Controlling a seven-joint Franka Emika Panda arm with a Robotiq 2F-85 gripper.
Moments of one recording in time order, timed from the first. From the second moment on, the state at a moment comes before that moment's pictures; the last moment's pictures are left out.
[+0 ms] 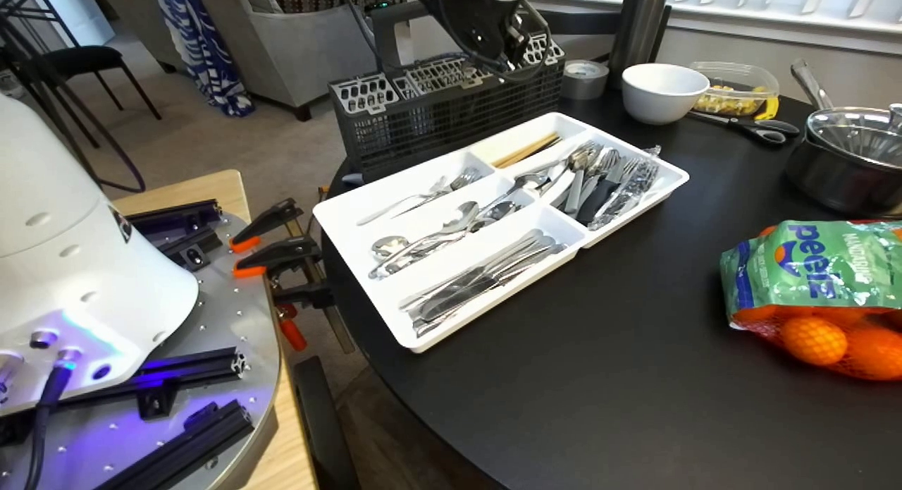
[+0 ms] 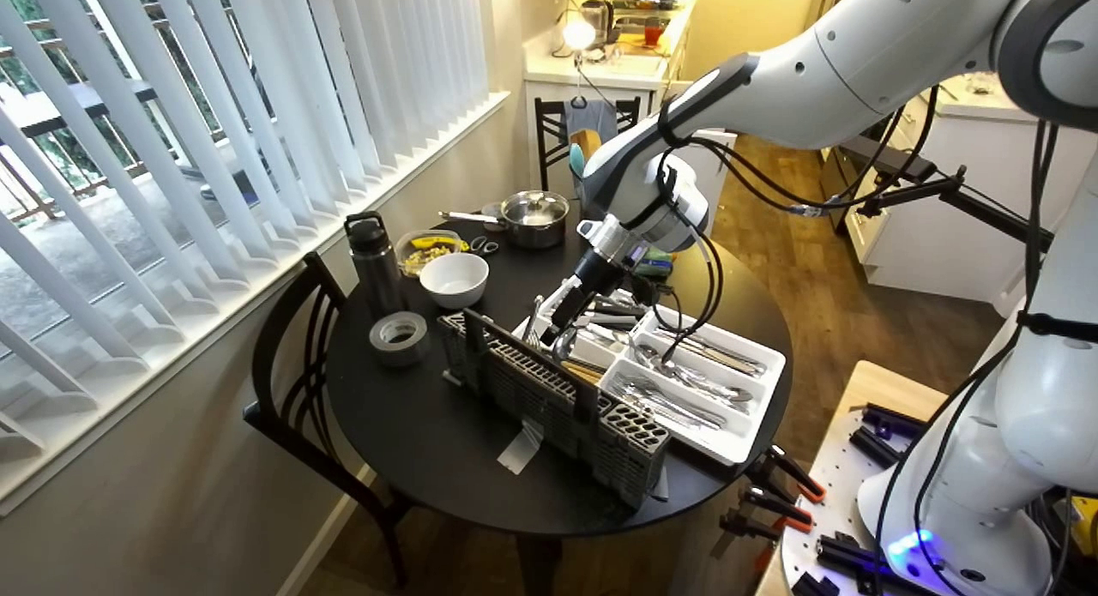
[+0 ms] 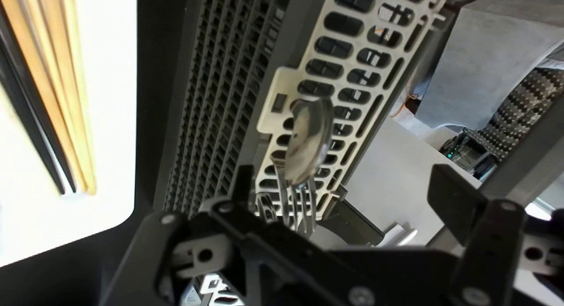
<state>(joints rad) 0.01 0.21 0.07 -2.27 1.21 2.37 -1.15</state>
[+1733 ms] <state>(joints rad) 0.02 0.17 0.05 -2.29 0.98 2.33 -0.62</state>
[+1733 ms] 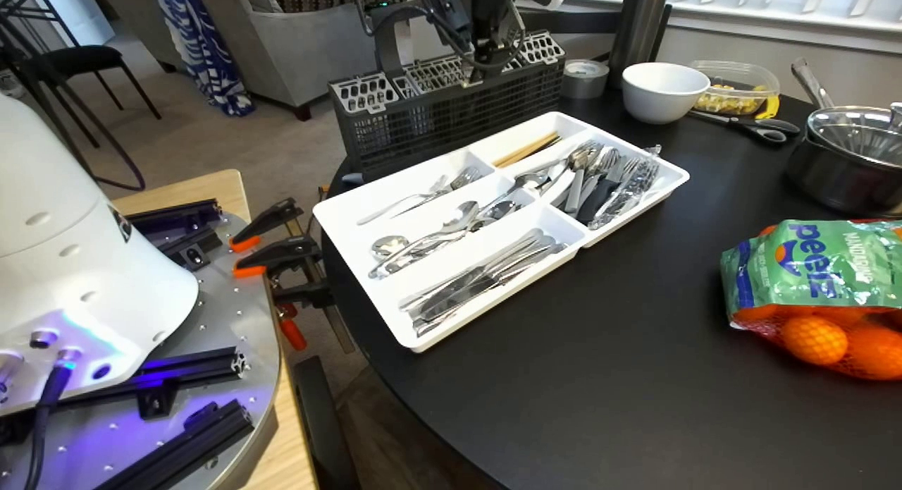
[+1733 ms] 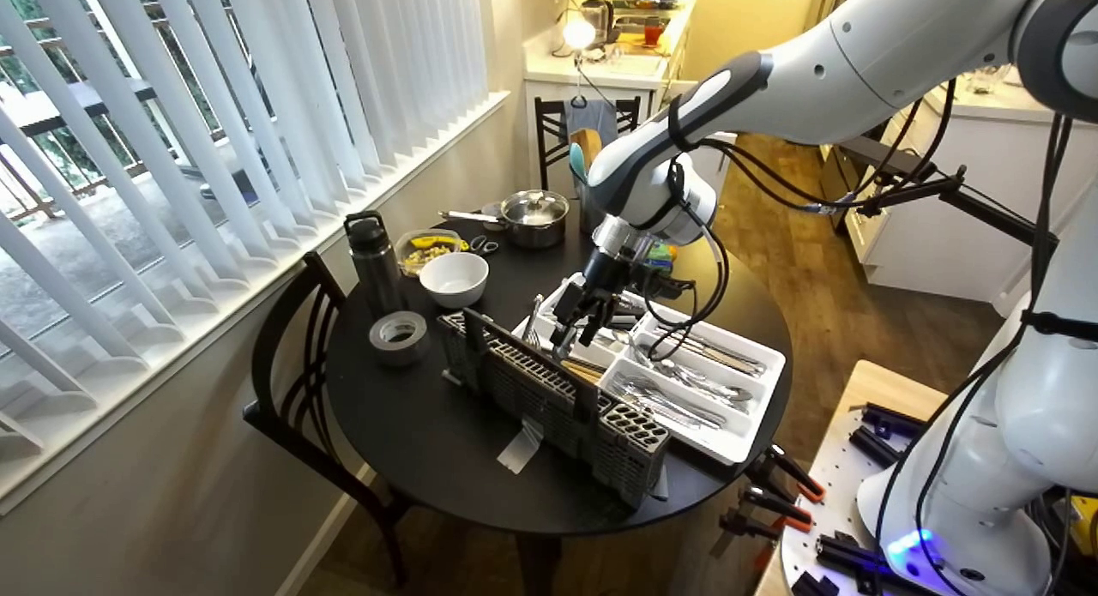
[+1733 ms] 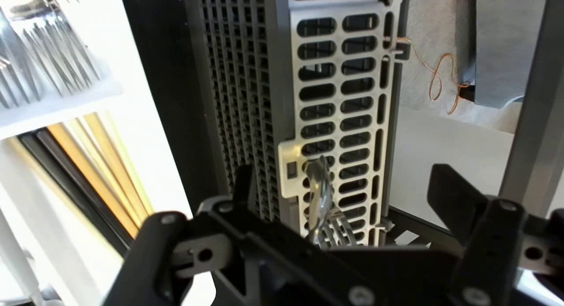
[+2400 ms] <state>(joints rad) 0.02 0.15 0.04 -2.30 0.98 2.34 -0.60</state>
